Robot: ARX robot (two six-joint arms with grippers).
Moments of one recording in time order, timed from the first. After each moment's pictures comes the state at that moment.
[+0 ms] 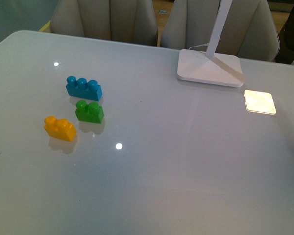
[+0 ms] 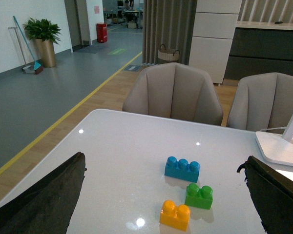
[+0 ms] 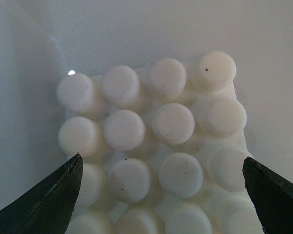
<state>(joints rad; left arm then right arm) 0.00 0.00 0.01 0.00 0.00 -0.01 -0.70 2.31 0.71 0.72 -0.33 -0.29</state>
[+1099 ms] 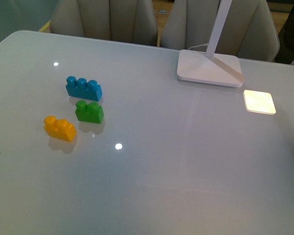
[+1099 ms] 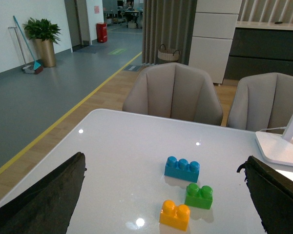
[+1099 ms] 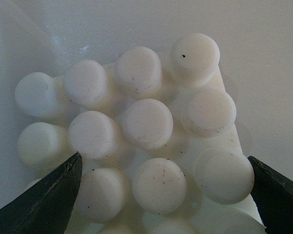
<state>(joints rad) 0.00 0.00 0.01 0.00 0.00 -0.01 -0.64 2.44 0.77 0.79 -0.33 -0.23</state>
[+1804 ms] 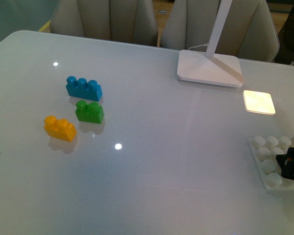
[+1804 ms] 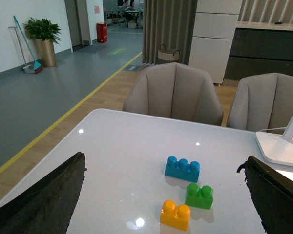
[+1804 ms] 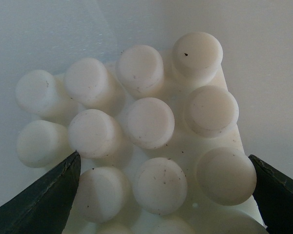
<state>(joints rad) 0.00 0.00 0.01 0.00 0.00 -0.01 -0.29 2.47 0.65 0.95 -0.20 -0.06</state>
